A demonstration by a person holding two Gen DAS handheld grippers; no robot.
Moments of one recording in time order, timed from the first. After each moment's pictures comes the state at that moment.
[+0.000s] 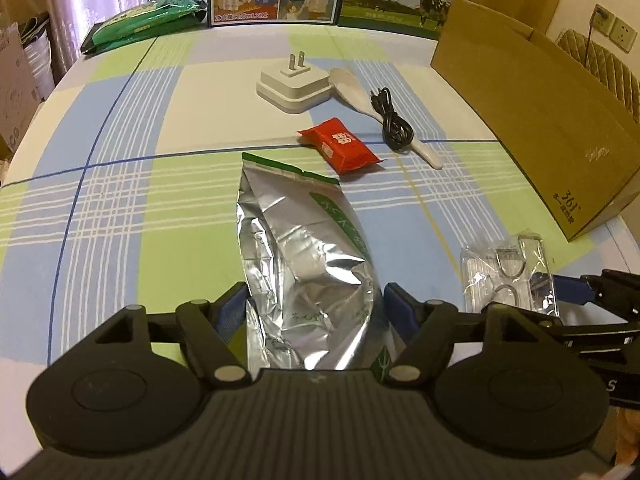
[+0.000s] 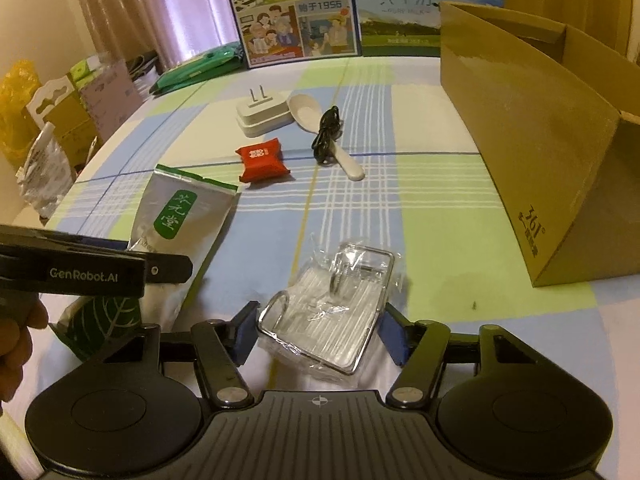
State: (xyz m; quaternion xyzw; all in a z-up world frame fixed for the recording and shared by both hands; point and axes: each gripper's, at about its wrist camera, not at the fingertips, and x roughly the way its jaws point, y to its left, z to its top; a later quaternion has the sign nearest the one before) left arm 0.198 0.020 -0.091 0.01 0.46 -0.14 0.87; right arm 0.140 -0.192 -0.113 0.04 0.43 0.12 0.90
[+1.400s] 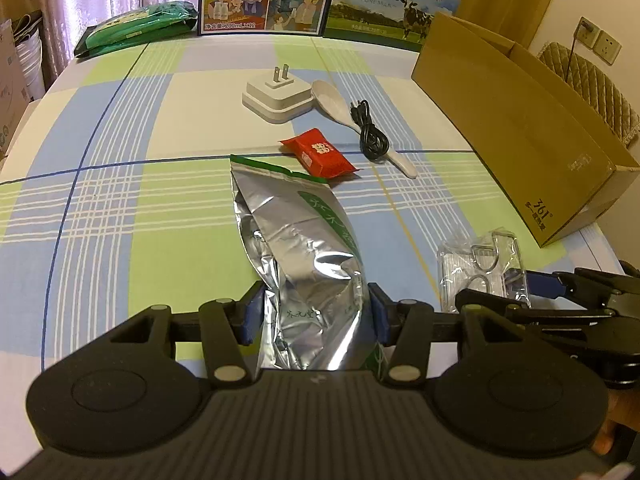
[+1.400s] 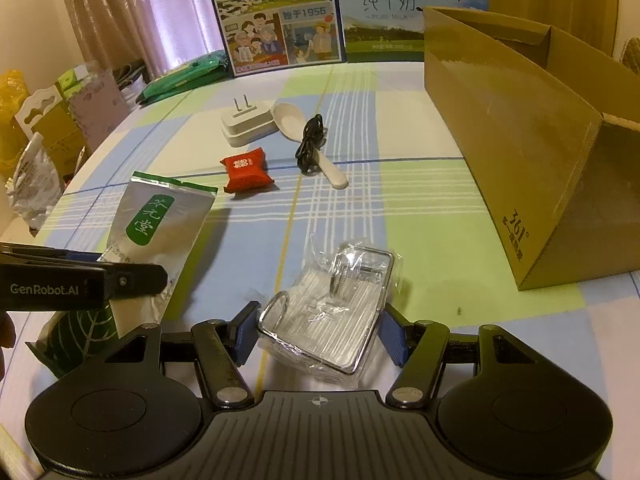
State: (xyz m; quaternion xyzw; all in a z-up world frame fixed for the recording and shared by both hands) left arm 0.187 0.020 -0.078 -0.01 0.46 -0.16 0.87; right arm 0.144 -0.198 -0.111 0.04 0.42 0.10 0.90
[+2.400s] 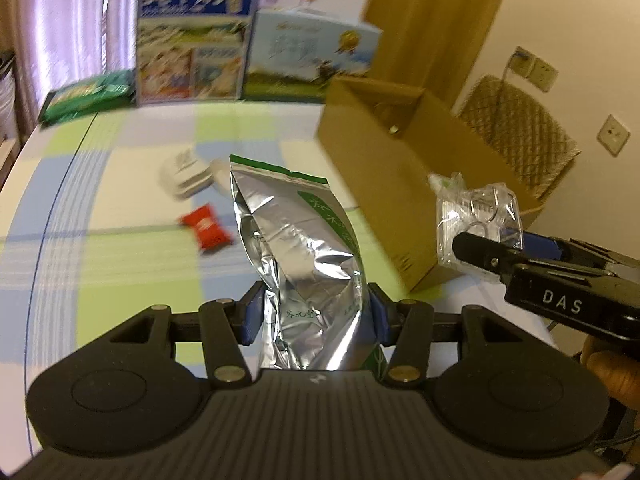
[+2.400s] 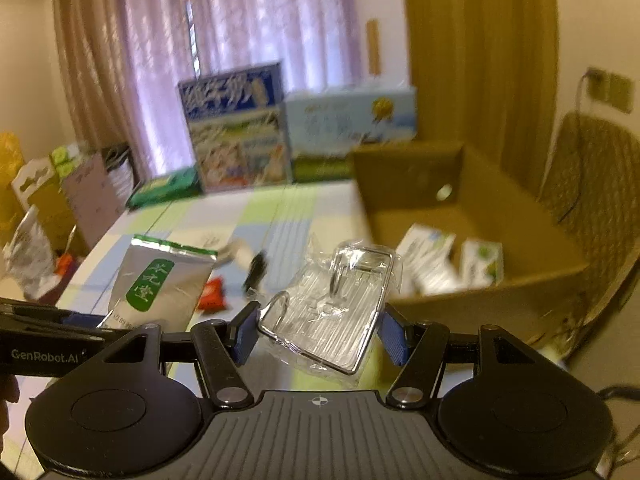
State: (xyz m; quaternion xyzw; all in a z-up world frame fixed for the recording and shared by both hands) left arm 0.135 -0.066 0.018 -0.03 0.40 -0.22 0.89; right arm 0.097 -0.280 0.021 0.04 0.30 0.05 0.95
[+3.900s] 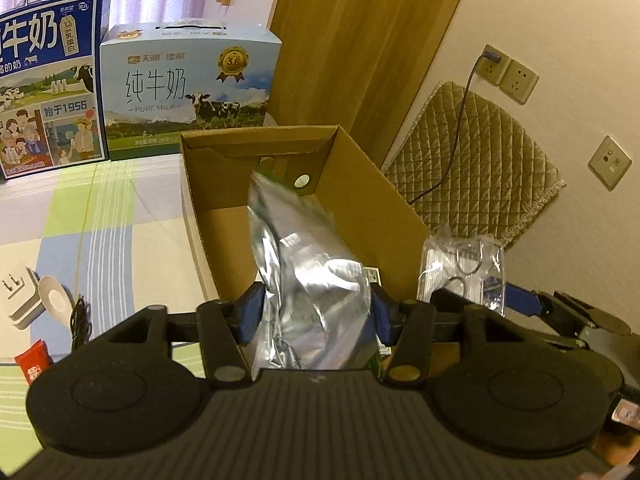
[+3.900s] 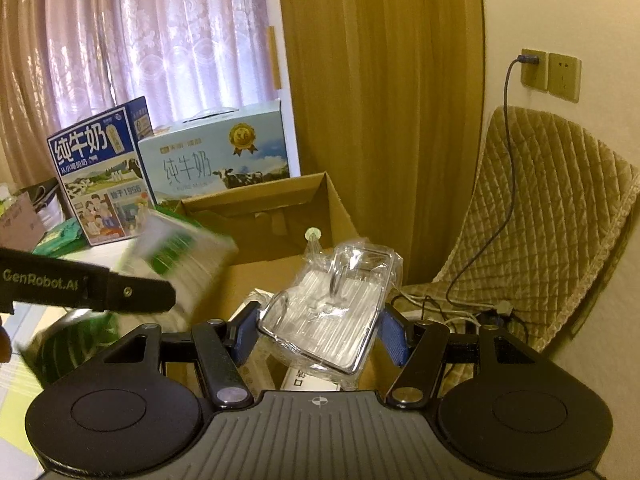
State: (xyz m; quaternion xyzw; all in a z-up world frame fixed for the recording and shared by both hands) left arm 0.270 -0.265 0.034 -0.03 0.40 -0.27 0.88; right arm 0.198 -0.448 0.017 0.06 0.30 -0.01 0.95
